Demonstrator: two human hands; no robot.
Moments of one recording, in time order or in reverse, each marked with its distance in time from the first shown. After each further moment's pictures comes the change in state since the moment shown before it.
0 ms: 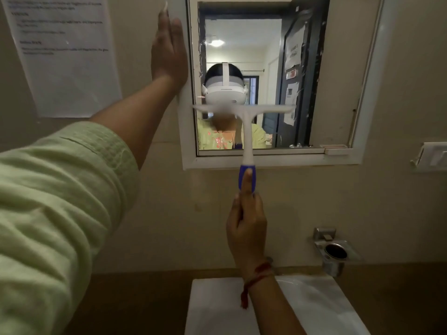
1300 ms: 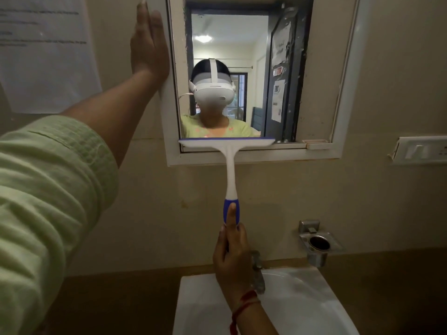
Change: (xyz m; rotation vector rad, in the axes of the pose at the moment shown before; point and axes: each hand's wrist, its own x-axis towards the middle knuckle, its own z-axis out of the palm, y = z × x) left_hand 0.002 -0.002 -0.001 0.065 0.017 -0.010; right_hand -0.064 0.012 -0.016 -0.001 -0.145 0.090
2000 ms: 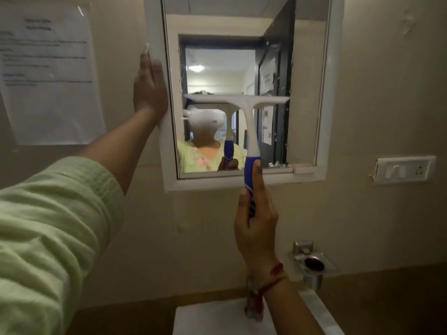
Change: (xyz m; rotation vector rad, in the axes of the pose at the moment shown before) left_hand -0.001 0.000 0.000 -0.005 0.009 0.010; right_hand 0.104 -0.039 -0.056 0.136 0.220 -0.156
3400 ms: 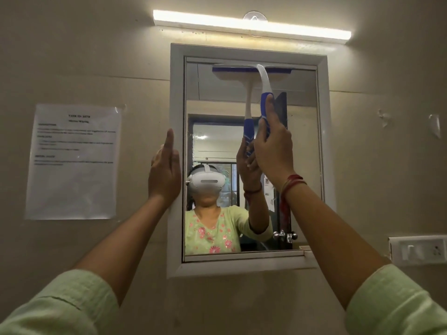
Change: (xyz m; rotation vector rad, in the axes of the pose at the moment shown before) left_hand -0.002 0.000 -0.002 -0.007 0.057 0.209; right_hand 0.280 -0.023 0.032 -0.179 0.058 -0.195
